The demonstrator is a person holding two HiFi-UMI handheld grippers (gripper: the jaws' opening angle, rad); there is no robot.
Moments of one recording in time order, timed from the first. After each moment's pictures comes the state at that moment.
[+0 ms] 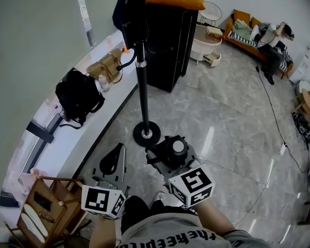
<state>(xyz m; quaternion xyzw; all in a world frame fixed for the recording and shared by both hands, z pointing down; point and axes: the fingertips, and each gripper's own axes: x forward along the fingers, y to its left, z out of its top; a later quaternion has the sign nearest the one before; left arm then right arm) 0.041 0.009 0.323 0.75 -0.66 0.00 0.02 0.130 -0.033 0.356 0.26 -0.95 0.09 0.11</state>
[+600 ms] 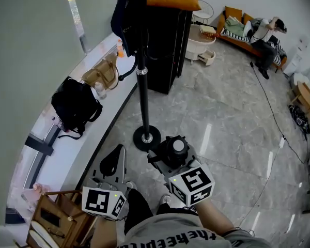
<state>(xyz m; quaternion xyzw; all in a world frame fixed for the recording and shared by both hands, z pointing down) -0.005 -0.024 0.323 0.77 -0.64 0.00 0.02 0.090 -0.063 0.360 0.31 -0.94 0.10 0.11</state>
